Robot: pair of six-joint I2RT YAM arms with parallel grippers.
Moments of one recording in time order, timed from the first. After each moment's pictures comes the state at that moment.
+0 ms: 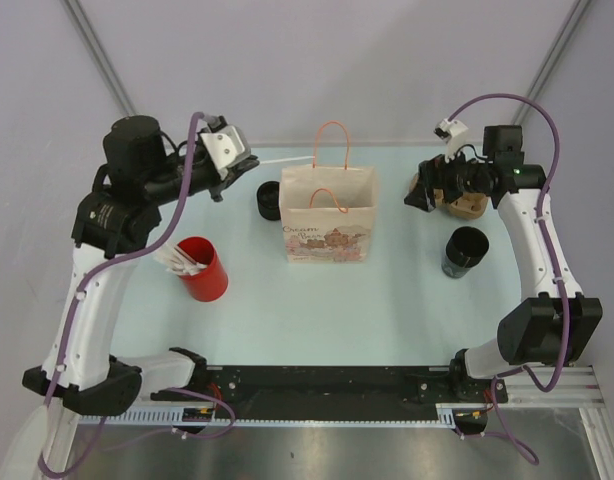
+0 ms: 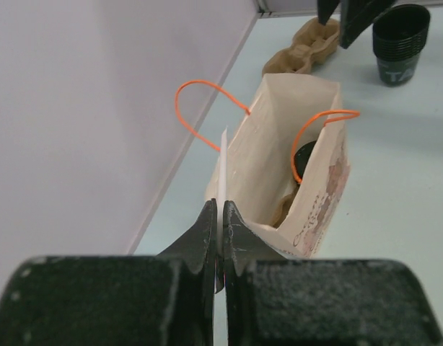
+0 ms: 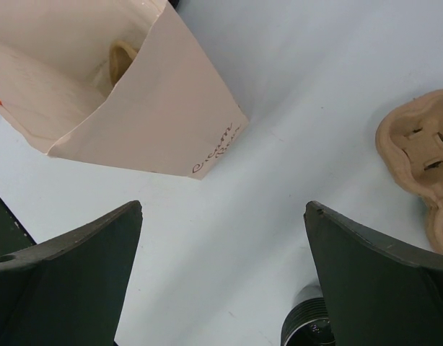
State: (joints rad) left arm -0.34 1.22 1.80 -0.81 0.59 0.60; right arm 0.00 1.47 1.52 -0.82 -0.71 -0.33
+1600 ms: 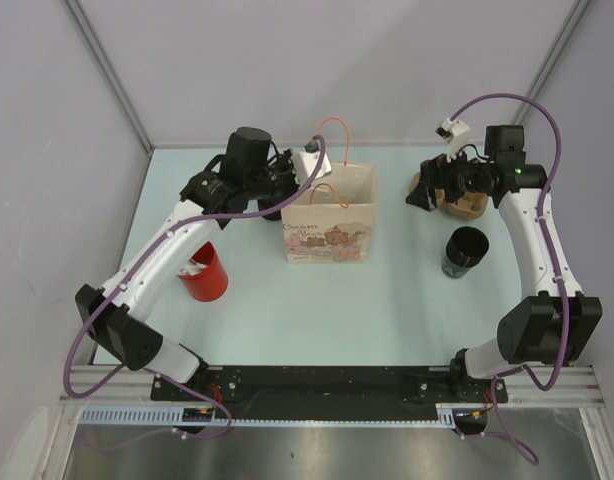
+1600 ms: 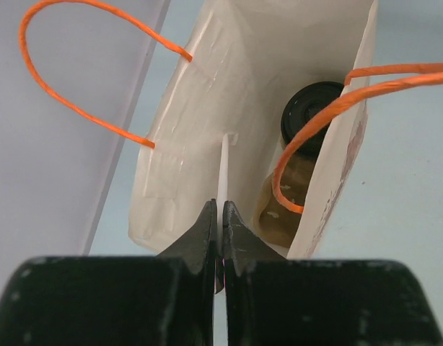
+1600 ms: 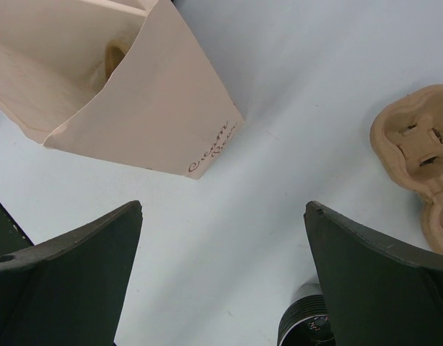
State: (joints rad) left arm -0.58 1.49 1.61 -0.64 0.31 0.69; right arm -0.02 1.47 1.52 -0.81 -0.72 -0.33
